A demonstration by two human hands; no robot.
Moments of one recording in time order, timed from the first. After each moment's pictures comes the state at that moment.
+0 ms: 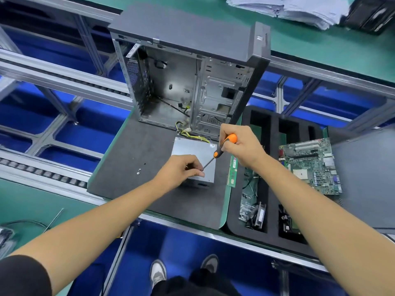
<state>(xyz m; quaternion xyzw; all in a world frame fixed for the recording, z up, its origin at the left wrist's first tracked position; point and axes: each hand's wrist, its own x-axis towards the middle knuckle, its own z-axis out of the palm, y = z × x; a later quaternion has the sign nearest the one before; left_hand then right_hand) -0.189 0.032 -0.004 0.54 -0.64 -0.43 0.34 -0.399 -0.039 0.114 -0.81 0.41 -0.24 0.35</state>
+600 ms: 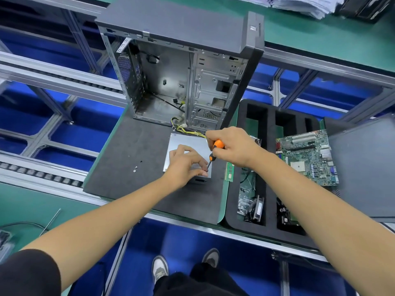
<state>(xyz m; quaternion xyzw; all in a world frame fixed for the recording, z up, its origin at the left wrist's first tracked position) -0.212 0.031 -0.014 0.57 -0.73 -0.25 0.28 -0.398 -0.032 0.114 -0.91 0.34 -0.09 0.20</state>
